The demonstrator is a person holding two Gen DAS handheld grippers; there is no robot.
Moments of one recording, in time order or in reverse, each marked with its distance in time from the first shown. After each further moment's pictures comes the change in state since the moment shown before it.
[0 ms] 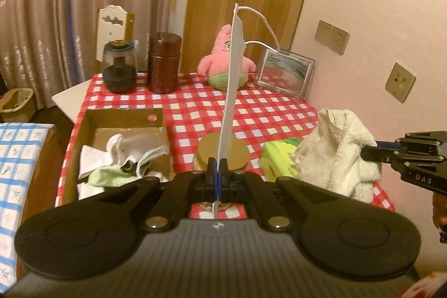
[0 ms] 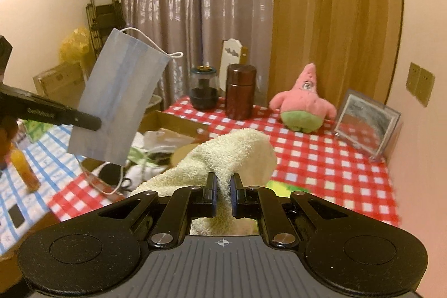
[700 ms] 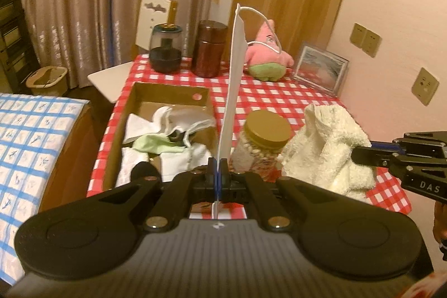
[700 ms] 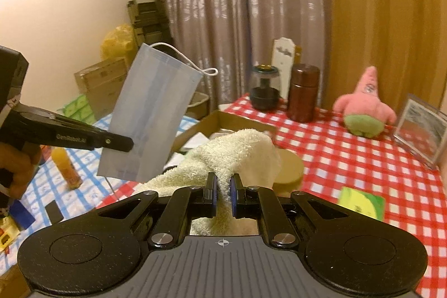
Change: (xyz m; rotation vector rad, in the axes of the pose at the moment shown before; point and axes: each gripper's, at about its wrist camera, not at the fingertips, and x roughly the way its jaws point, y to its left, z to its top) left arm -0.040 0.040 -0.042 -0.096 0.015 0.128; right arm 0.034 0.082 0.013 -0.037 0.013 0.186
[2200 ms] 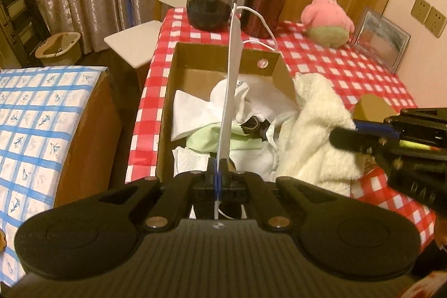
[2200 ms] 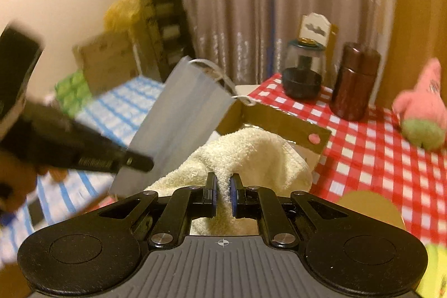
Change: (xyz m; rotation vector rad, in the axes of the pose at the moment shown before) left arm 0.149 0.118 0.025 -0.013 0.195 0.079; right arm 0.207 0.026 0.030 -0.089 0.102 0.037
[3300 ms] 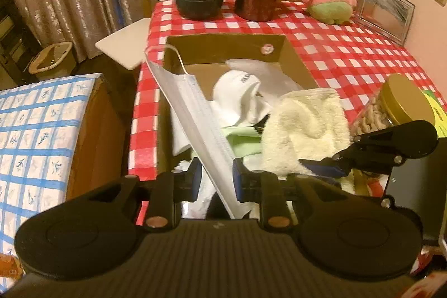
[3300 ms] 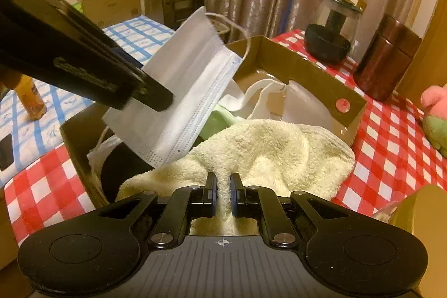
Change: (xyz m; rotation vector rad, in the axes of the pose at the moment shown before) left arm 0.049 -0.001 0.013 0.116 0.048 0.025; right arm 0.107 0.008 -0.035 -0.114 0.196 -0.042
